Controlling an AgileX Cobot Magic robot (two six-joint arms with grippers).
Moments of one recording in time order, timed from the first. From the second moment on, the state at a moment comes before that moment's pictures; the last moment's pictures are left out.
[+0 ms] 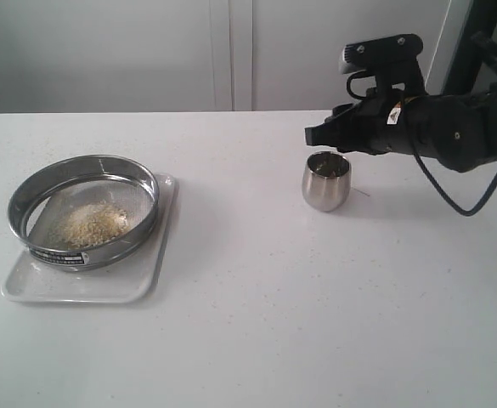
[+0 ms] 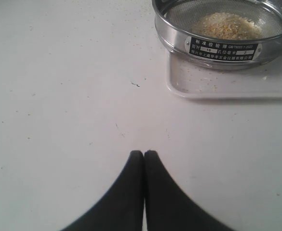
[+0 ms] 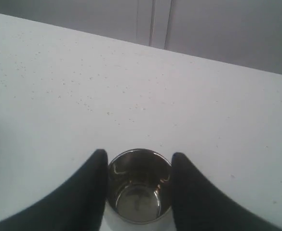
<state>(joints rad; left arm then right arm) 0.06 0.00 0.02 -0.08 0.51 0.14 0.31 1.71 -1.03 -0.02 -0.10 0.04</state>
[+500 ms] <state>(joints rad) 0.06 0.00 0.02 -0.08 0.51 0.14 0.31 1.64 -1.03 -0.02 0.12 0.05</state>
